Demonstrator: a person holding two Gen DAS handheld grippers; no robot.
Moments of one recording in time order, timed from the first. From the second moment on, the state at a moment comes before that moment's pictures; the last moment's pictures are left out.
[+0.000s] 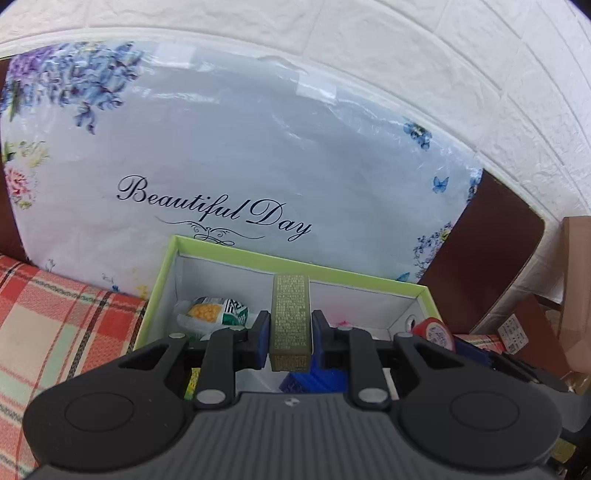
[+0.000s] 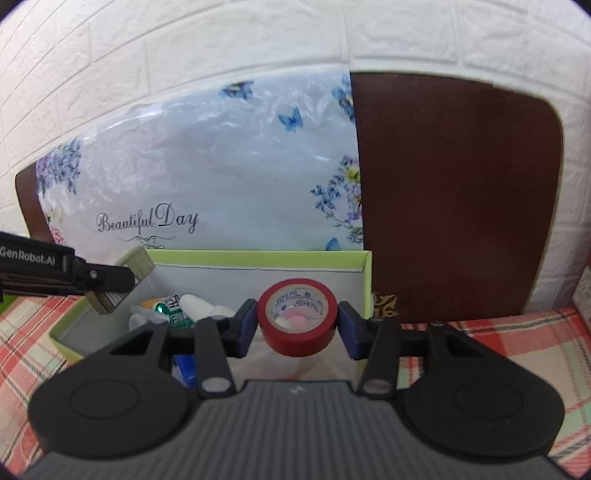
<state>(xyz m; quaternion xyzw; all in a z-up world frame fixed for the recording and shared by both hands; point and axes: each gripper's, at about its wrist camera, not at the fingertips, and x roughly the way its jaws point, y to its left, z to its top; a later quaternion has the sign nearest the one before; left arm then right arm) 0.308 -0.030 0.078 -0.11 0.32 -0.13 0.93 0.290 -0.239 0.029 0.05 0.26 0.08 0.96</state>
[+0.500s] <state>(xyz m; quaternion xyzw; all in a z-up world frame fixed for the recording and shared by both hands) 0.304 -0.025 0.061 -0.06 0.28 -0.05 0.96 0.285 -0.223 0.014 0.02 0.25 0.12 0.96</state>
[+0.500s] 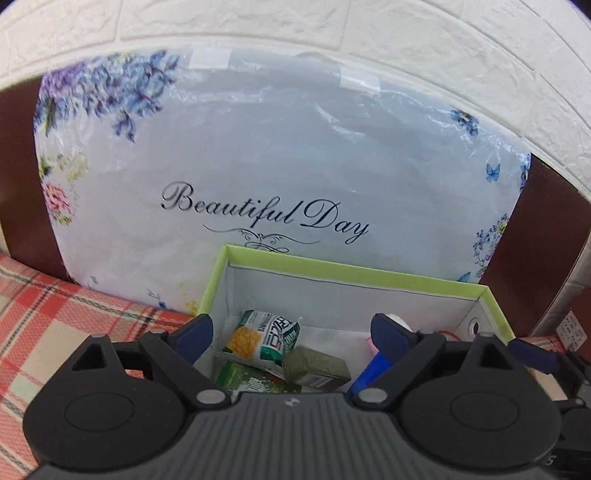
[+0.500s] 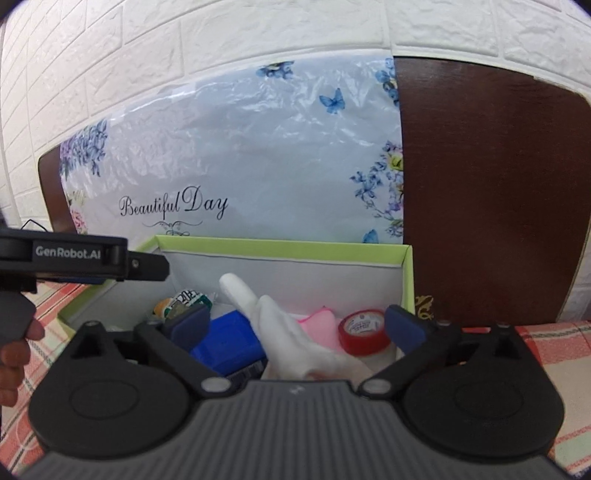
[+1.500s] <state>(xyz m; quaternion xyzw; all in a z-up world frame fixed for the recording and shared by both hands) 0.128 -0.024 0.106 0.01 0.27 -0.06 0.96 0.129 -0.230 0.068 0.02 0.31 0.08 0.95</state>
